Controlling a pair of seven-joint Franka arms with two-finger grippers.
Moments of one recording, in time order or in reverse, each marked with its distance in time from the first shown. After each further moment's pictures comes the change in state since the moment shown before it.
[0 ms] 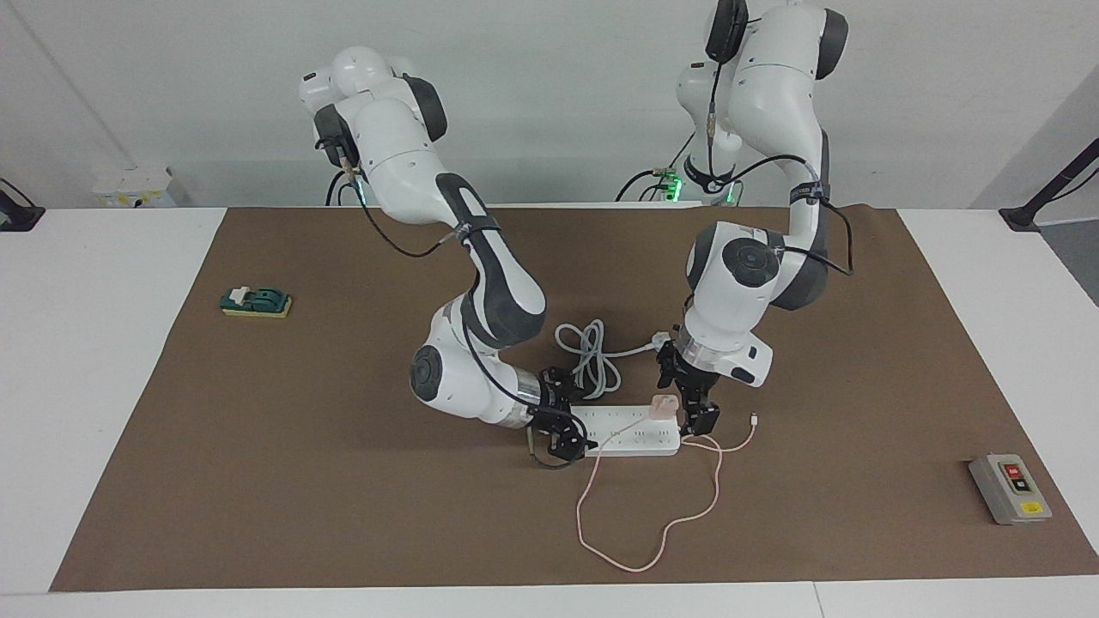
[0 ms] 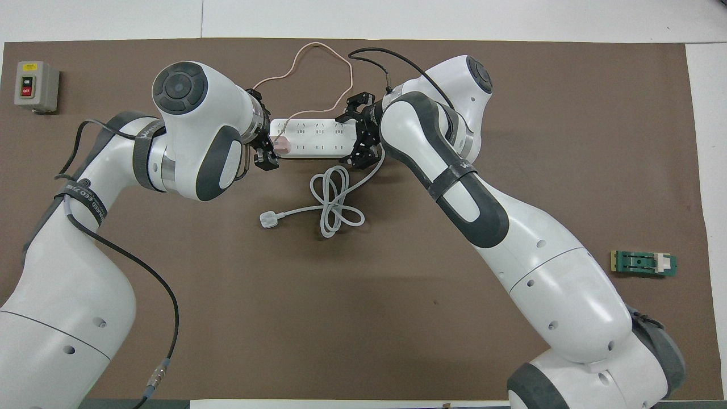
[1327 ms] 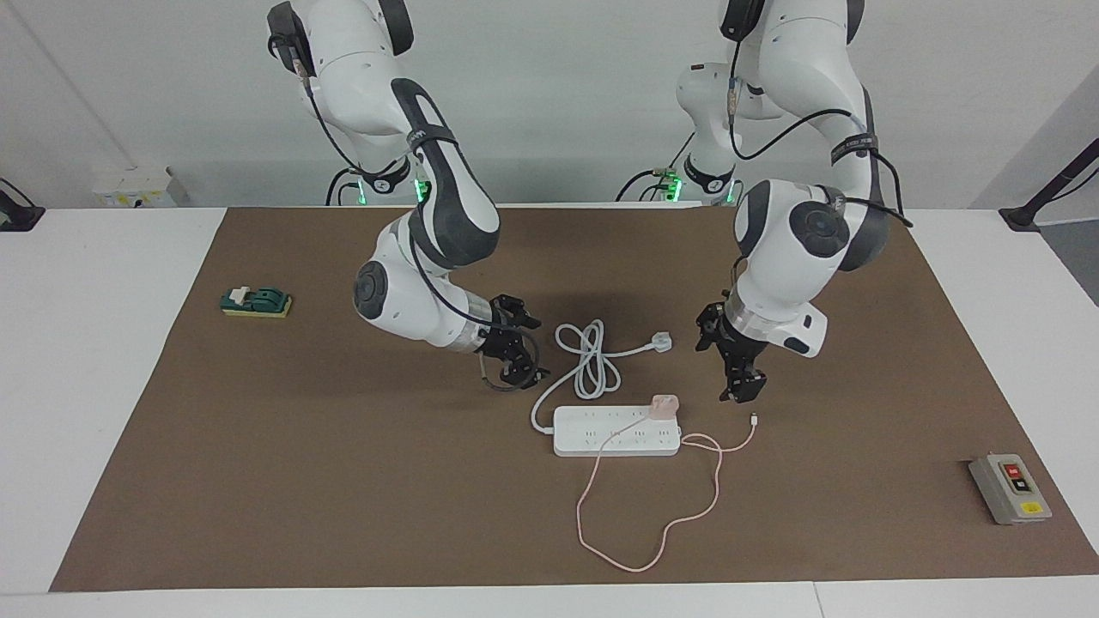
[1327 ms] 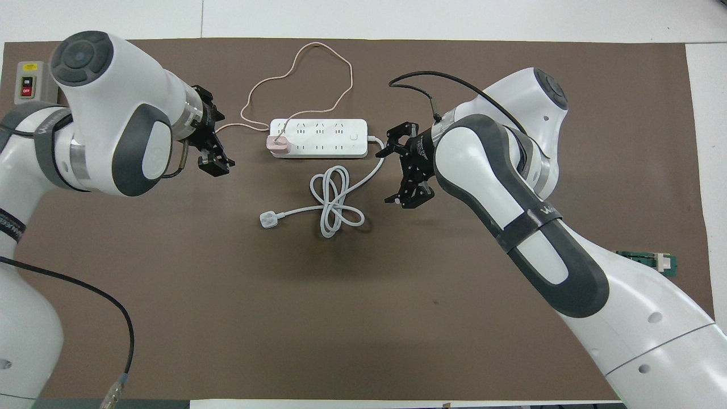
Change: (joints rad) left arm 0.059 -0.107 0.000 -0.004 -0.040 -0.235 0.058; right arm -0.060 -0.443 0.002 -0.519 -0.011 -0.045 -0.050
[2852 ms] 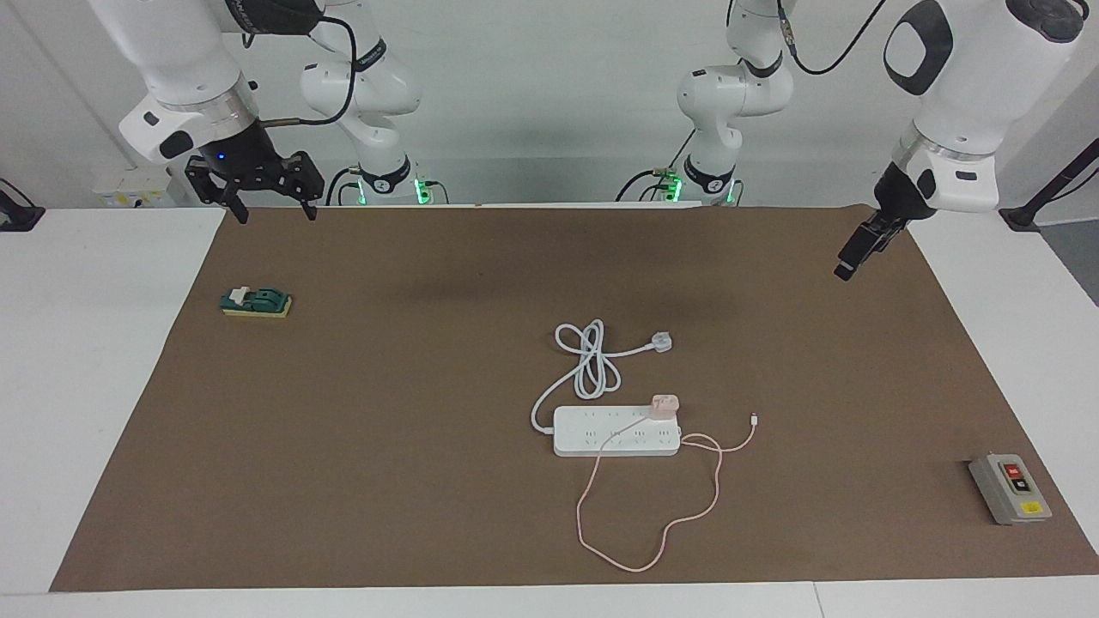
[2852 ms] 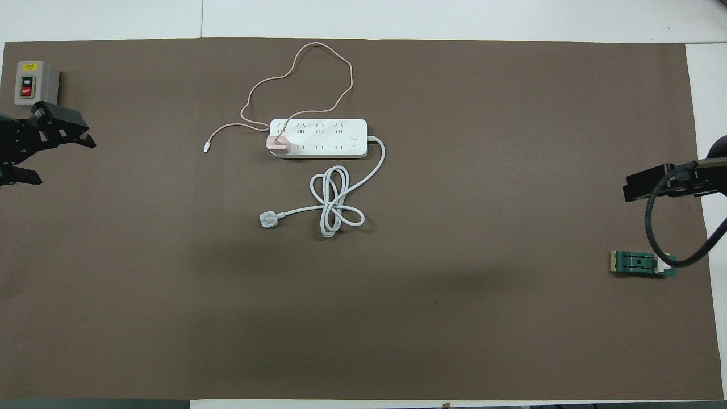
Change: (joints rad) left arm 0.264 -0.379 0.008 -0.023 0.034 -0.351 1.146; right arm -0.302 -0.565 -0.007 -0.055 -0.753 -0.500 -1.235
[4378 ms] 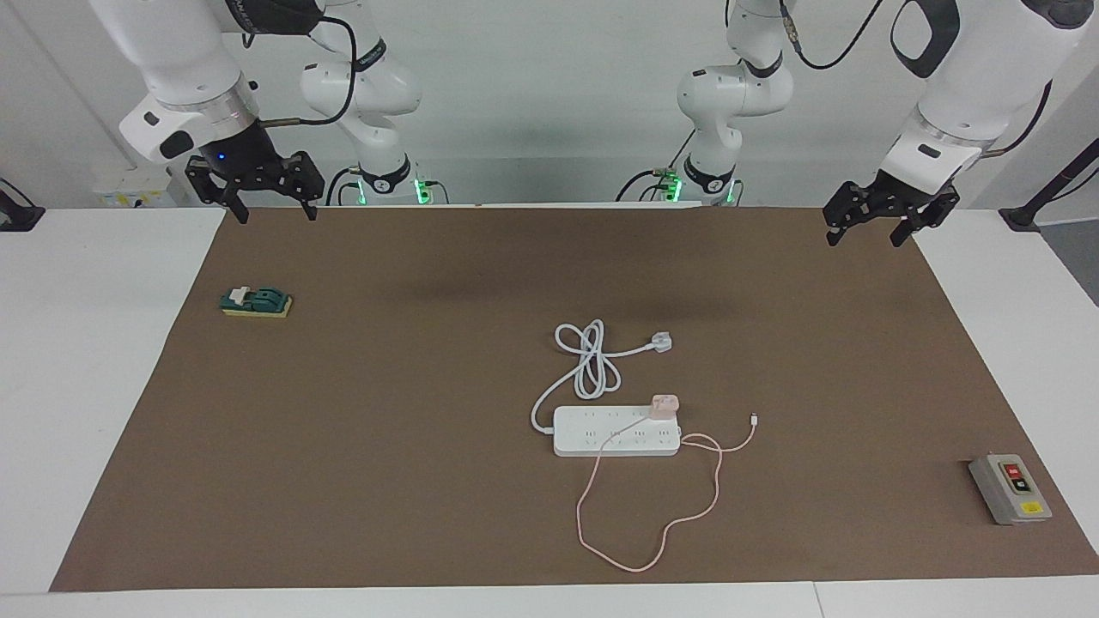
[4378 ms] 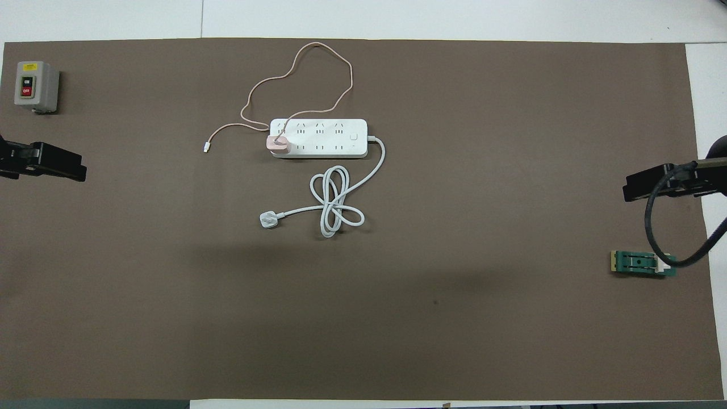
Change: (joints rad) left arm 0.000 0.006 0.004 0.088 0.043 -0.144 0.946; right arm -0.040 -0.003 -0.001 0.048 -0.041 -0.062 -0.243
